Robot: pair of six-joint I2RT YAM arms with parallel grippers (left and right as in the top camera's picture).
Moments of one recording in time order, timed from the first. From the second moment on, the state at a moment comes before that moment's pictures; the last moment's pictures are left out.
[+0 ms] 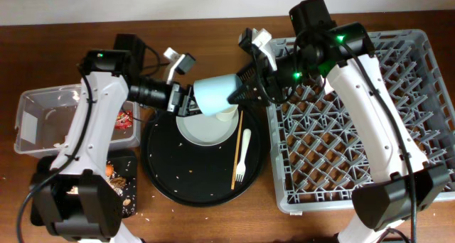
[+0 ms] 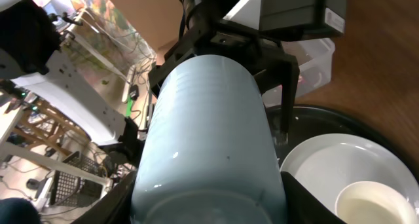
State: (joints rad) left arm -0.09 1.81 1.66 -1.38 1.06 0.43; right arm 0.29 1.84 1.96 -1.33 -1.13 -0.67
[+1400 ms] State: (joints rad) left arm 0.06 1.81 1.66 -1.37 0.71 0.43; right arm 0.17 1.86 1.60 -0.99 -0.02 0.03
